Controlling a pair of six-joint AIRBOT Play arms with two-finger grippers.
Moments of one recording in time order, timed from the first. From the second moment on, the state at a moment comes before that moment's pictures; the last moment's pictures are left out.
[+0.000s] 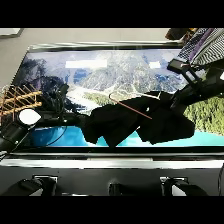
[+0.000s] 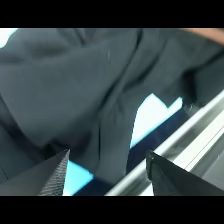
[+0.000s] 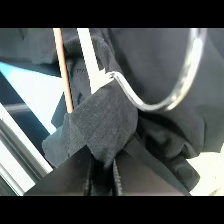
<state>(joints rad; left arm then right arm) -0.37 -1.03 0.84 0.73 -0.91 -1.15 -0.07 -1.17 1.44 -1.17 1.59 0.70</state>
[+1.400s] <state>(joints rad) -1.01 -1.65 1.36 1.84 -0.71 -2.11 -0.07 -1.11 1.44 -1.18 1.59 0.86</state>
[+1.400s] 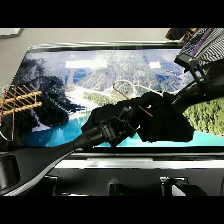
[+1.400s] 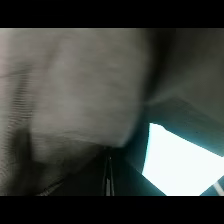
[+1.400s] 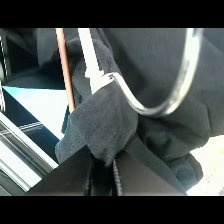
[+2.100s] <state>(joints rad) -0.79 -1.61 1.57 1.40 -0.97 -1.73 -0.07 -1.03 1.44 -1.19 1.60 0.93</state>
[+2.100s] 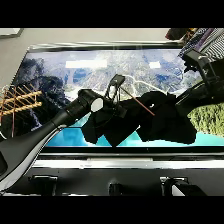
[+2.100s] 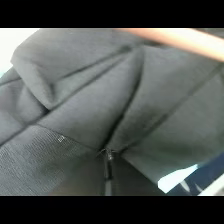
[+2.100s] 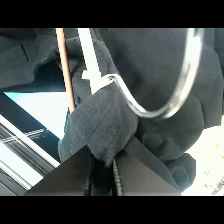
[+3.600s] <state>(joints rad) -0.97 -1.60 1.44 1.85 -1.09 -2.09 -0.07 -1.03 1.44 -1.20 1.60 0.97</state>
